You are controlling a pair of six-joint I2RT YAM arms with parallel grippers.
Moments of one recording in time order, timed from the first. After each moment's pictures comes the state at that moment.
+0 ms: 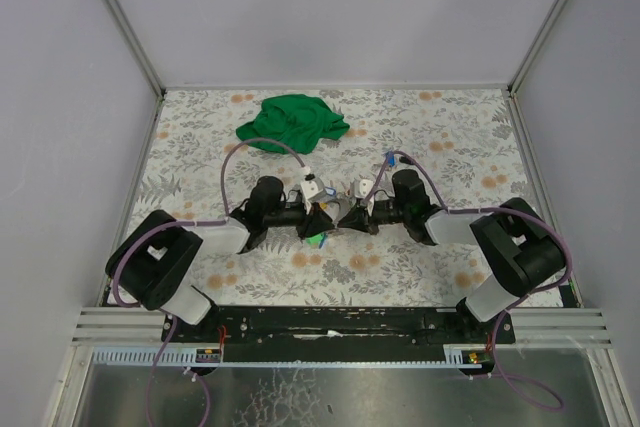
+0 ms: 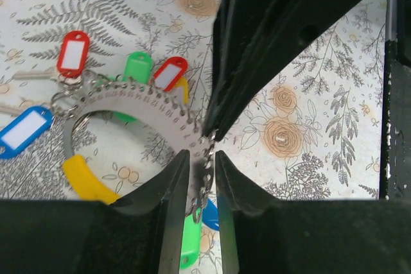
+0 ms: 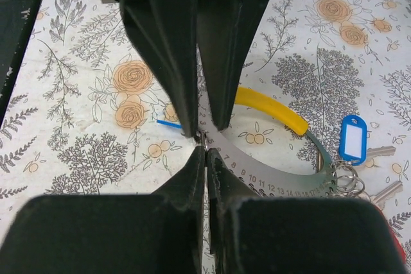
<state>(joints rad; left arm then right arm) -0.60 1.53 0.53 0.57 0.69 0.07 0.54 1.60 0.56 0.54 -0.93 -0.44</state>
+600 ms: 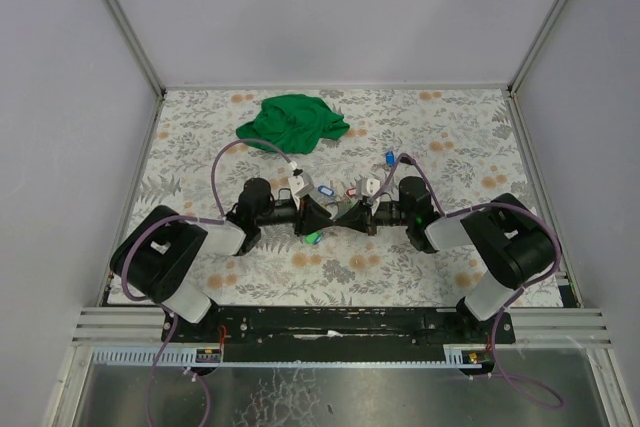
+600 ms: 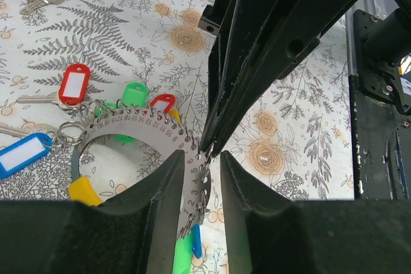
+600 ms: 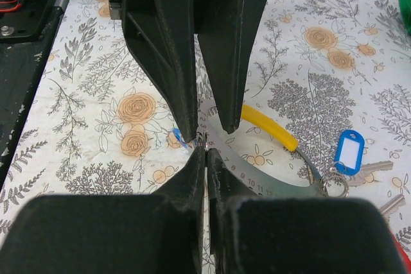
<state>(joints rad) -0.52 1.56 0.45 0.89 0.81 -0.11 0.54 1.66 0.47 0.92 -0.94 -0.21</state>
